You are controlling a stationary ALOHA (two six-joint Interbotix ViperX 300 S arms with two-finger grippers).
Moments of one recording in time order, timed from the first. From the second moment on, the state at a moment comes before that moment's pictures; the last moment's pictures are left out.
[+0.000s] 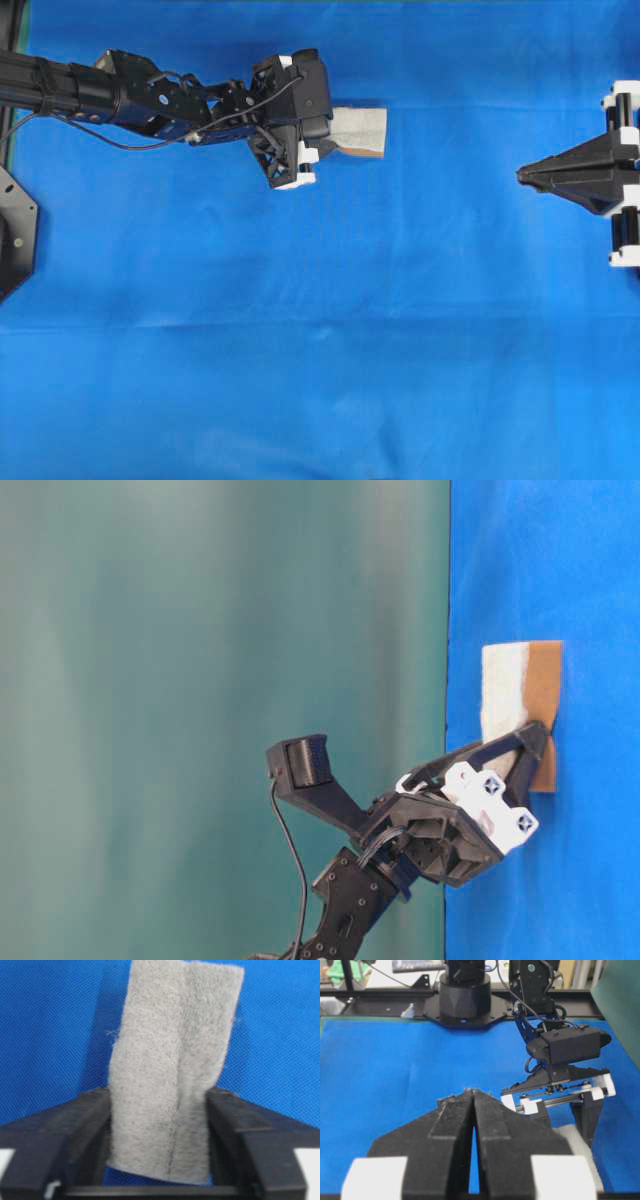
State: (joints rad) left arm 0.32 0.32 0.58 -0.03 -0.24 0.26; right arm -0.05 -0.89 1.18 0.00 -0.25 0.00
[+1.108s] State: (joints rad) left arm 0.04 -0.12 0.58 -0.04 0.09 -0.04; right arm -0.06 -0.87 1.18 0.00 -0.24 0.00
